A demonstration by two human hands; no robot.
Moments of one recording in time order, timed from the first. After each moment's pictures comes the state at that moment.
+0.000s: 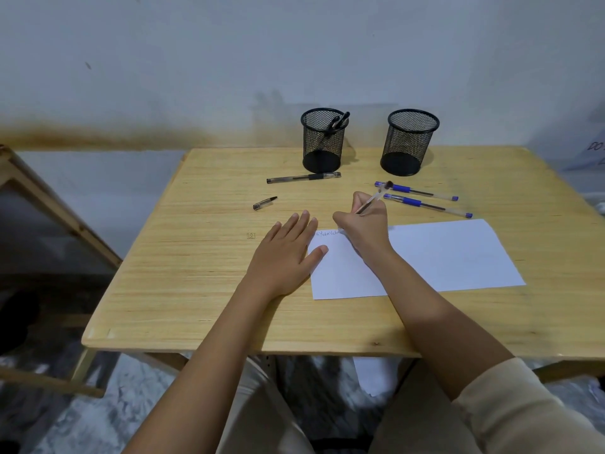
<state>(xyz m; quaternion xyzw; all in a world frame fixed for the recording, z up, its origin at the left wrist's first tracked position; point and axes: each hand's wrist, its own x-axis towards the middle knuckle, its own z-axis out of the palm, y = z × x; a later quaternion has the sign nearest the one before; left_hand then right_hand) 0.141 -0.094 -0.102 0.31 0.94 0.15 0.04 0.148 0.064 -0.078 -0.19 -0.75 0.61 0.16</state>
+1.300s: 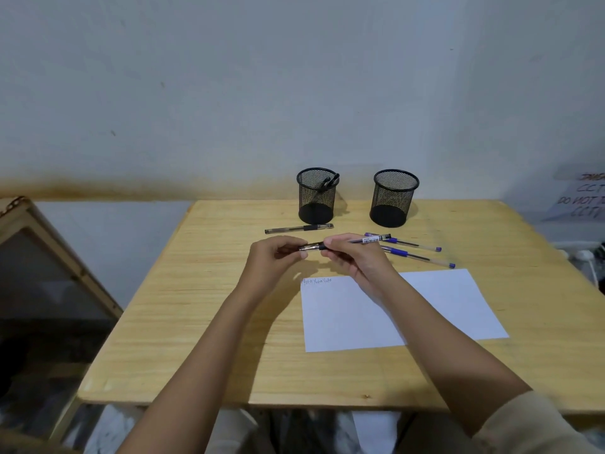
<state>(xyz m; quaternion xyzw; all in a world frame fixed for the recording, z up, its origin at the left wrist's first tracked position) 0.104 -0.090 -0.052 0.20 0.77 0.61 0.02 0.152 0.087 -0.040 -0.11 -0.54 0.83 0.02</state>
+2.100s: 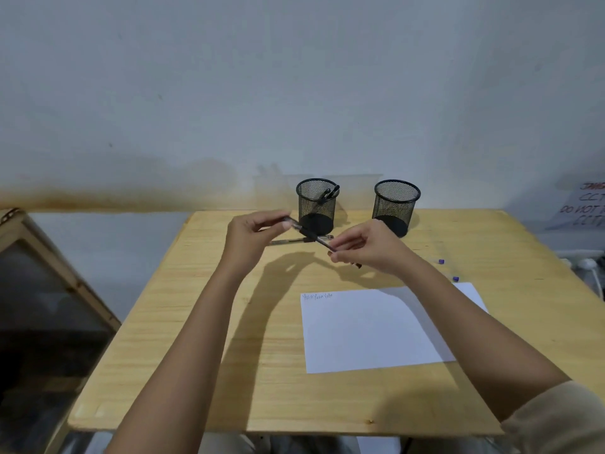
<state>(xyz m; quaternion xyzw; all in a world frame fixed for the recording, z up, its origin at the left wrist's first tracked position) 0.068 -0.094 -0.005 0.20 0.71 0.67 -0.04 0.127 0.119 -0.008 0.03 -0.85 0.53 0.01</state>
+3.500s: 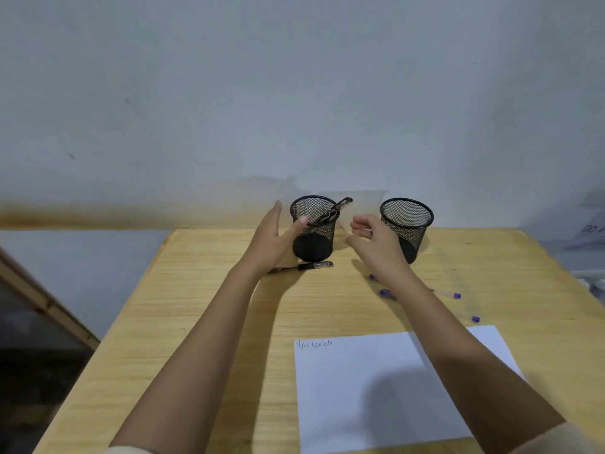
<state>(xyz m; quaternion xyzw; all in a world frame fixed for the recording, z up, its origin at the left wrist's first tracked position) -0.017 -0.042 -0.024 0.18 0.84 0.50 0.05 0.050 0.133 -0.021 -0.13 -0.81 0.55 0.19</state>
